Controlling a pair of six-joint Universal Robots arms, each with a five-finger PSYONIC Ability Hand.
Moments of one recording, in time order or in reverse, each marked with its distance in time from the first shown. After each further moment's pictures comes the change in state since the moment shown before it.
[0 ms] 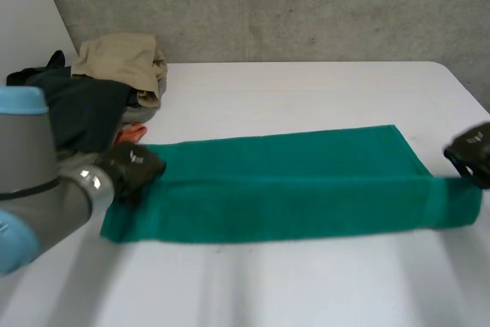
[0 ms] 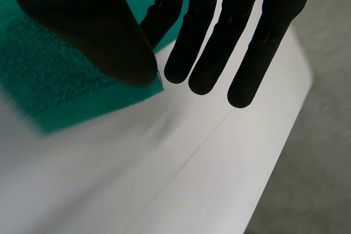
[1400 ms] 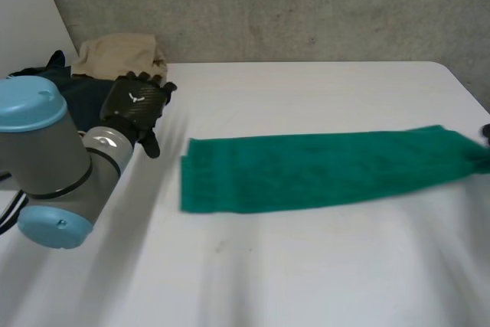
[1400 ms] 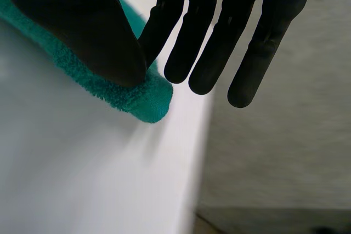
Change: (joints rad) left arm -0.095 0.012 0.033 0.400 -0.160 -0.272; right arm -0.124 0.159 0.017 -0.487 0.094 0.163; left_hand -0.986 -0.993 -0.984 -0.999 -0.930; right_hand -0.033 -0.001 -0.005 -0.004 -0.038
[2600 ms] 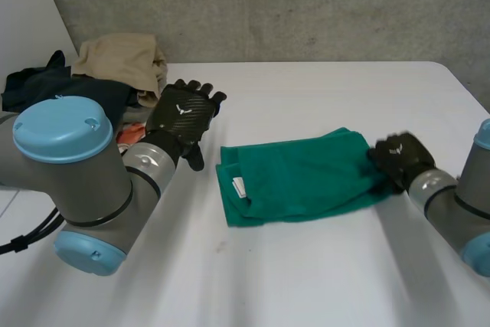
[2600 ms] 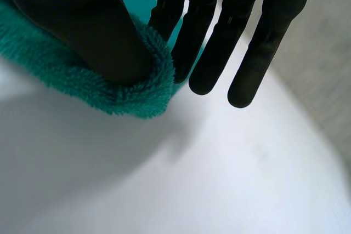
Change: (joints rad) left arm -0.171 -0.025 0.003 0.032 -0.007 -0.049; right arm 0.382 -0.100 0.230 -0.086 -0.123 0.140; left_hand 0.000 0.000 0.000 0.000 0.000; right_hand -0.014 0.000 0.002 0.001 0.019
